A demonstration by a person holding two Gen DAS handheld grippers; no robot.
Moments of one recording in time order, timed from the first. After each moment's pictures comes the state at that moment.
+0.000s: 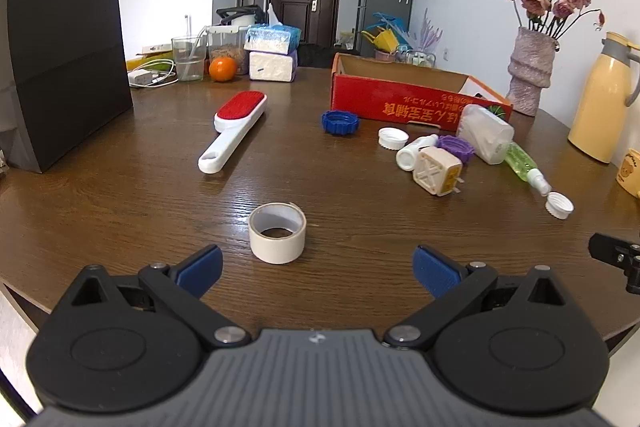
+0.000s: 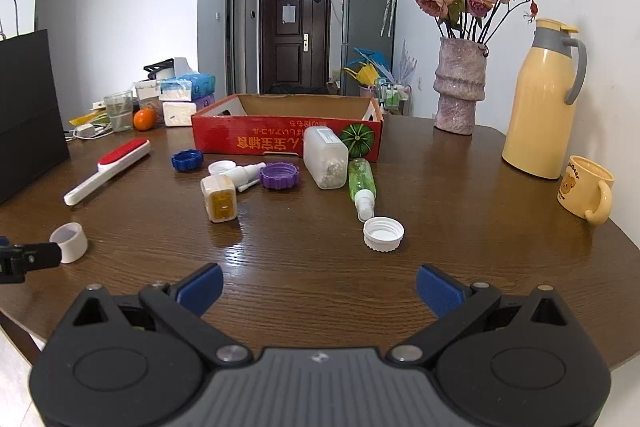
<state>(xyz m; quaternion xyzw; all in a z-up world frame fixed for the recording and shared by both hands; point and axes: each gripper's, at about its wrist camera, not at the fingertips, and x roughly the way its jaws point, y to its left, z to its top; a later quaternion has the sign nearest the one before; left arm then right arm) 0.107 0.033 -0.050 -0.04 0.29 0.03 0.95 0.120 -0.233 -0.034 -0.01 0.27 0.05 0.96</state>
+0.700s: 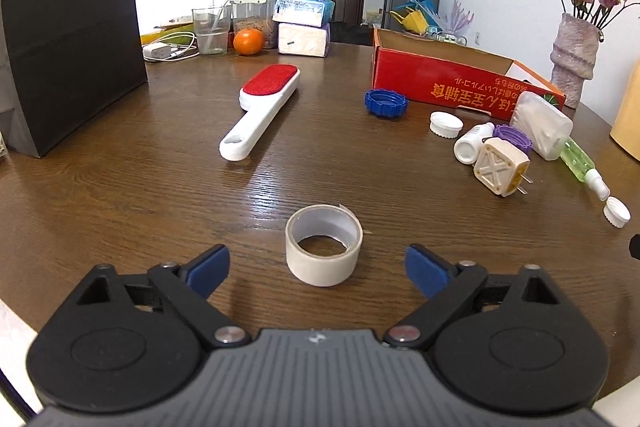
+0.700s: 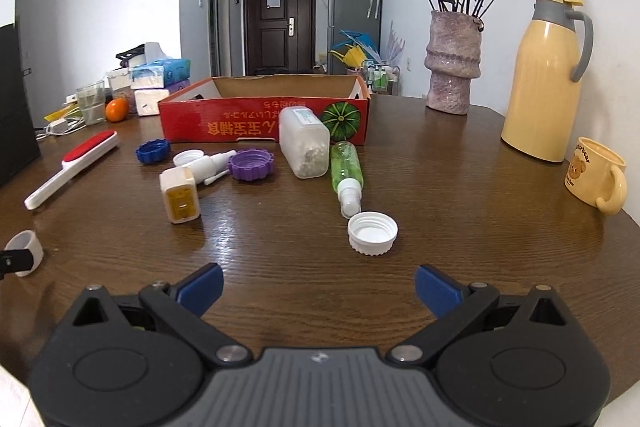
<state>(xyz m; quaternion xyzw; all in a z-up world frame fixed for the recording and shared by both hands) 0.157 0.057 -0.074 -0.05 0.33 0.07 0.94 0.173 -0.243 -0.059 0.00 0.30 0.03 0.95</state>
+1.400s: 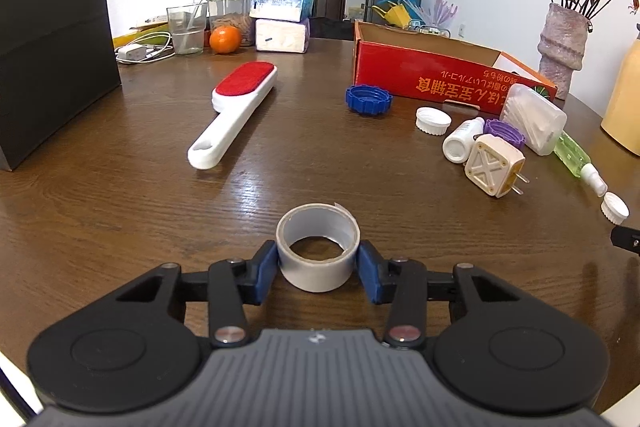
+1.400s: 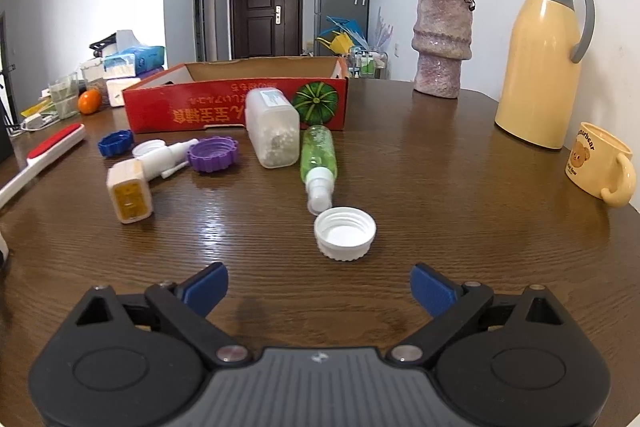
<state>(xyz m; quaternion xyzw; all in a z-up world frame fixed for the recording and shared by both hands) 0.178 0.052 -0.080 -0.04 0.33 0.04 0.94 0.212 -0.260 -0.080 0.00 0.32 0.01 0.95</state>
